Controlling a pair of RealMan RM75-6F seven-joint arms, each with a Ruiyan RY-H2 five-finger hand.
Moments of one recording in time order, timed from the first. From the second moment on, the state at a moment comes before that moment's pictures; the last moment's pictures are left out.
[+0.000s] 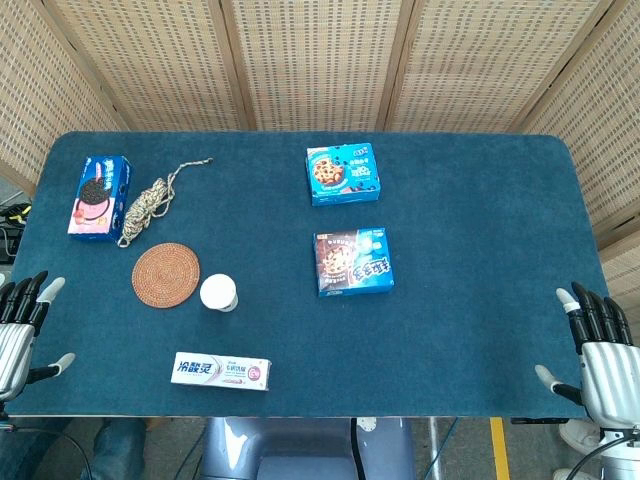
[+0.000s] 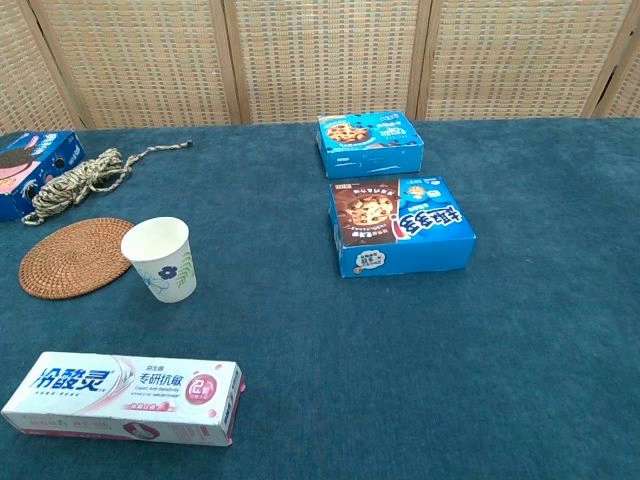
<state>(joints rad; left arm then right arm) -0.08 -1.03 -0.02 -1.81 1.51 1.50 0.21 -0.02 -0.94 0.06 -2.05 -1.54 1.58 -0.30</state>
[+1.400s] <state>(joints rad) -0.58 -1.28 -0.14 -1.55 1.50 0.93 0.28 0.00 -0.93 0.08 -2.11 -1.47 1.56 -0.29</state>
